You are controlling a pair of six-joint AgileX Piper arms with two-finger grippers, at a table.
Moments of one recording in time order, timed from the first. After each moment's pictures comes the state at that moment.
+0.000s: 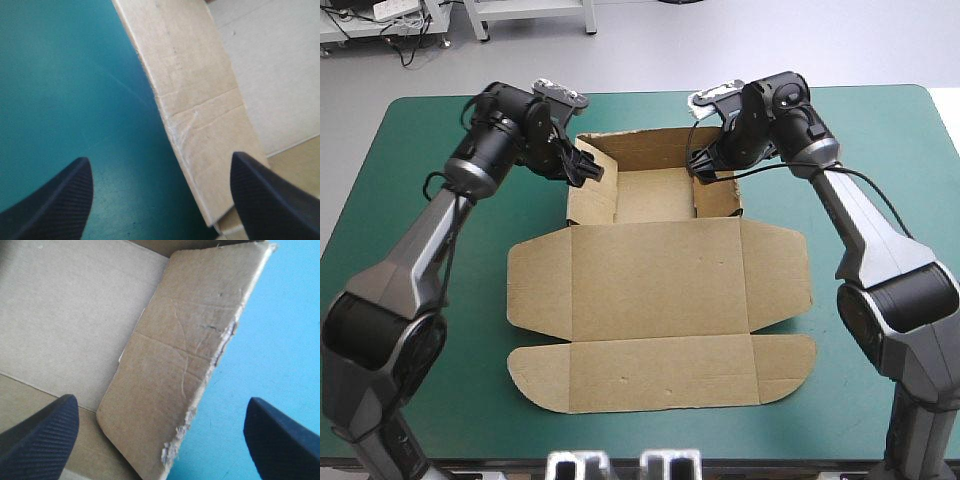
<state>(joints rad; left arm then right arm) -0.41 1.84 -1.91 0.13 1.24 0.00 0.38 1.97 -2.06 0.01 1.24 -0.08</state>
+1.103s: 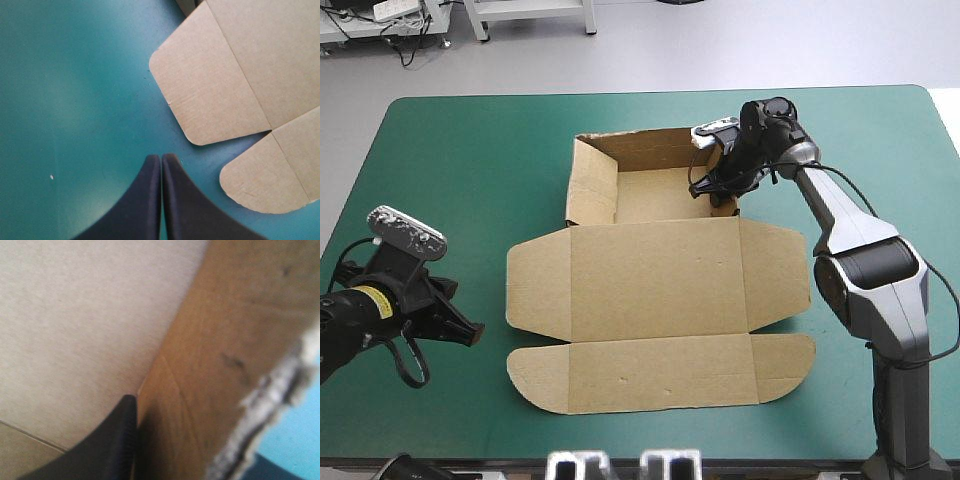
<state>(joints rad) -0.41 0.84 -1.11 0.13 1.25 0.07 0.30 2.20 -2.07 0.15 1.23 -0.19</state>
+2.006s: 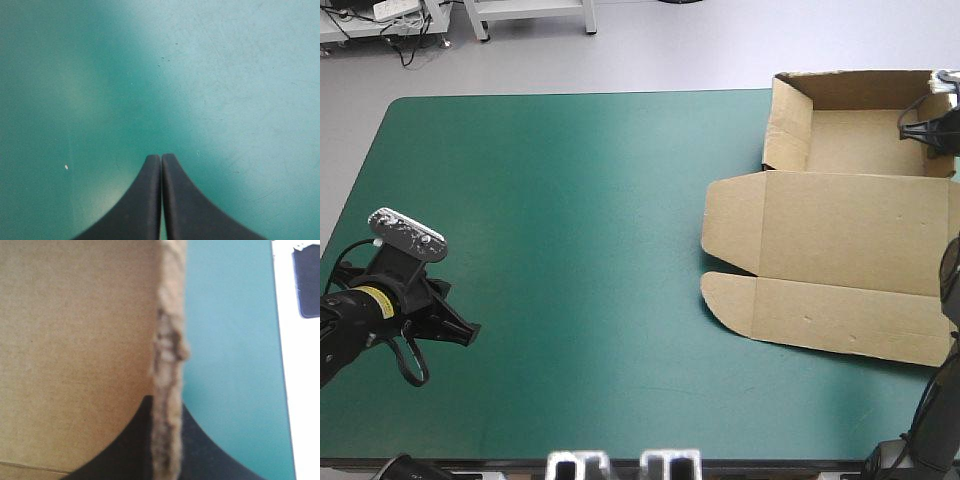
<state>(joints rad) -0.41 0.84 -1.09 0.19 1.25 0.06 -0.40 2.20 -2.26 0.11 1.22 -0.27</state>
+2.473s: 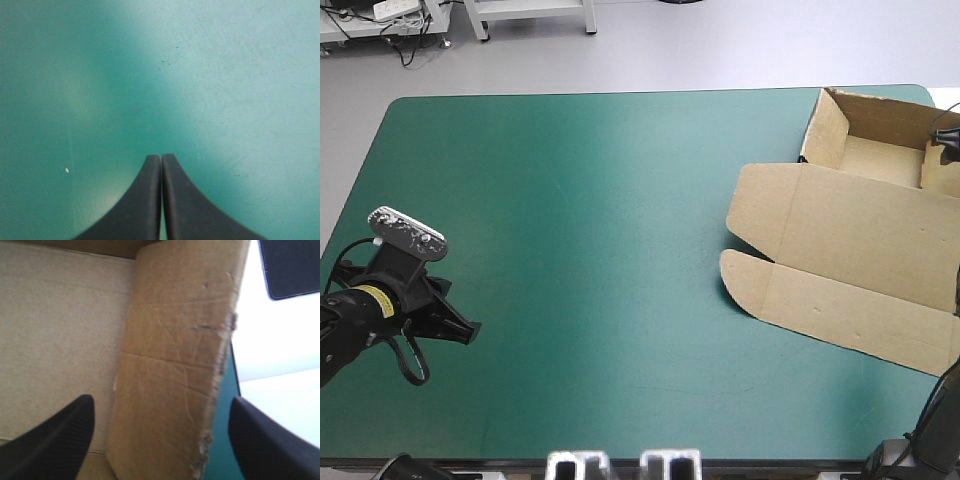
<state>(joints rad) -0.41 0.84 -1.09 0.19 1.24 0.06 -0.49 2.20 -2.27 0.11 1.24 -0.30</state>
